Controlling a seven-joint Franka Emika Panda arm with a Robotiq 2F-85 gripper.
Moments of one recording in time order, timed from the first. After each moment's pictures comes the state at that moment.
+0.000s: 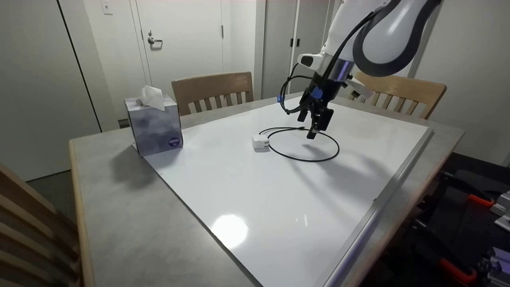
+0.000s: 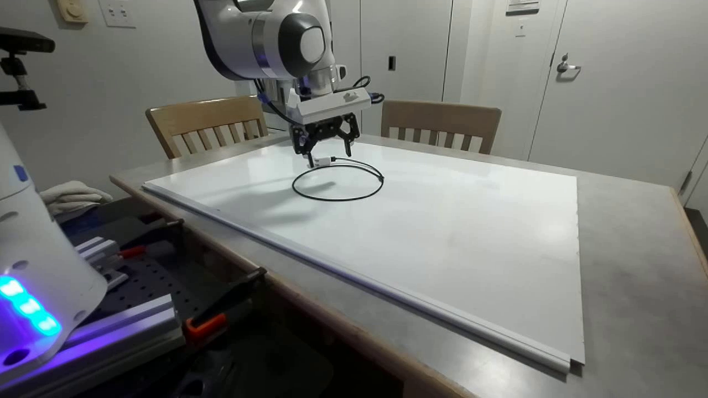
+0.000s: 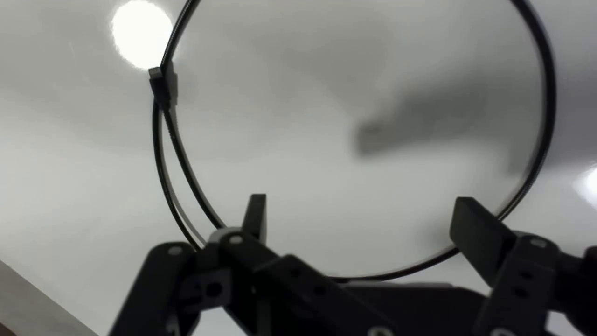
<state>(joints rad) -0.39 0.36 0.35 -2.48 -0.37 3.07 -0.77</state>
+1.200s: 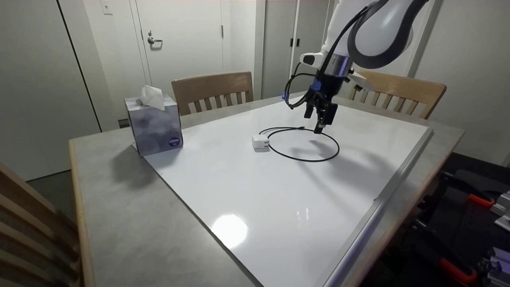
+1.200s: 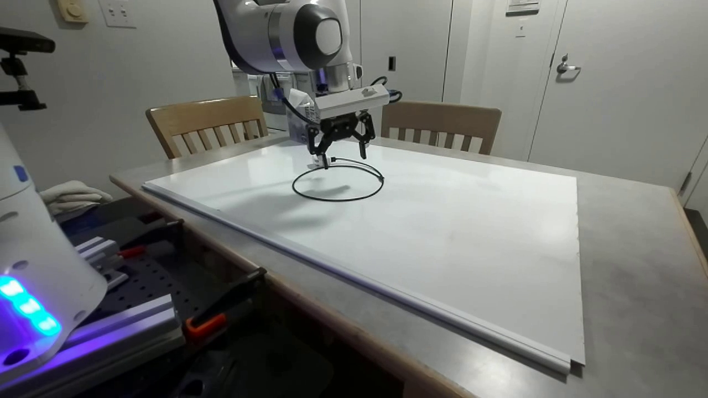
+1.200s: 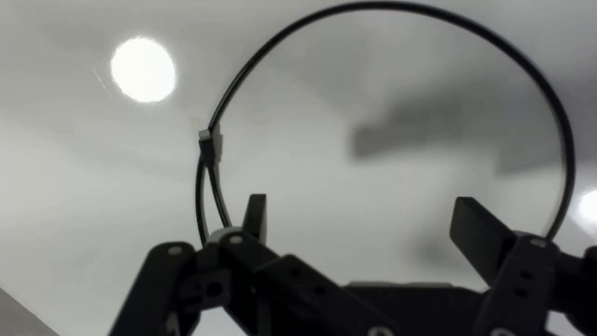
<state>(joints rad) -0.39 0.36 0.31 -2.42 -0.34 2.95 -0.84</state>
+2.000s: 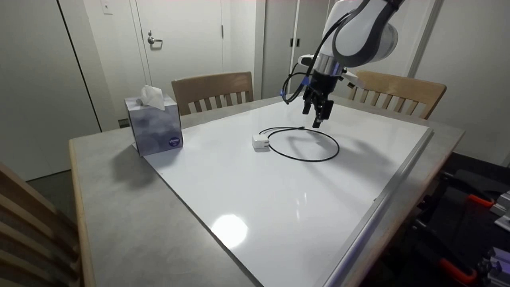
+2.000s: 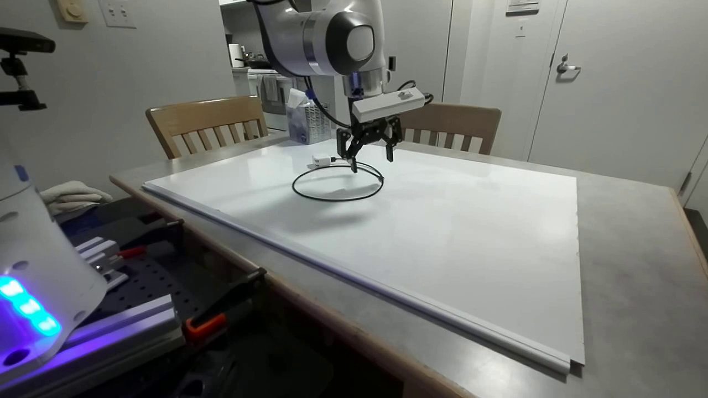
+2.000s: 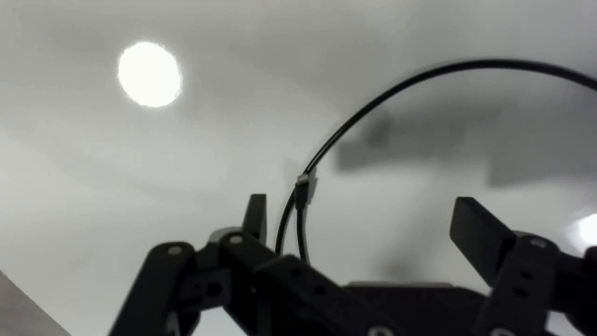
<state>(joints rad) -0.37 0.46 0.23 -2.26 -0.25 2.88 -1.04</state>
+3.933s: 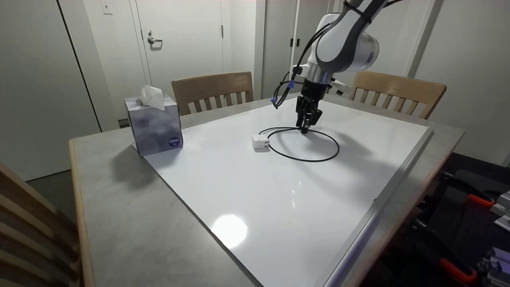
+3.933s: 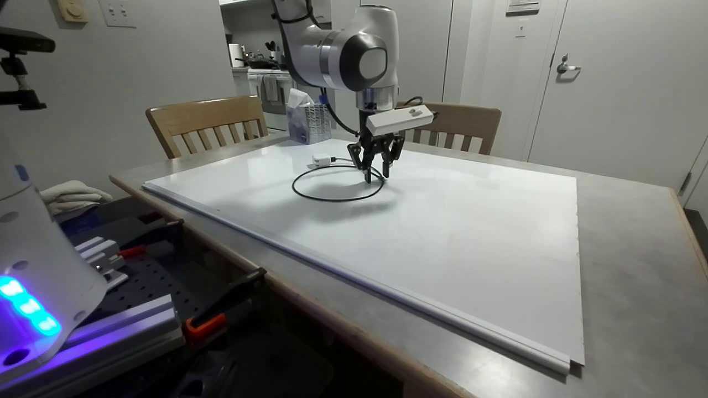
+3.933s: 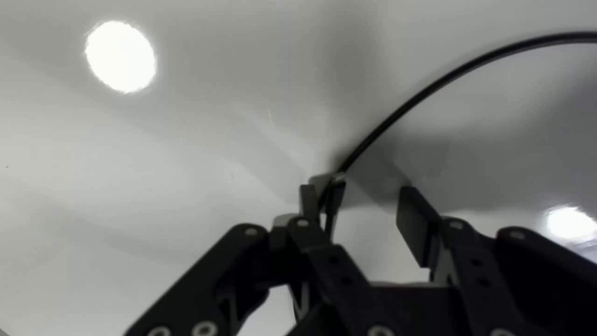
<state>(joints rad) -0.36 0.59 0.23 -2.12 -0.15 2.83 -1.17</state>
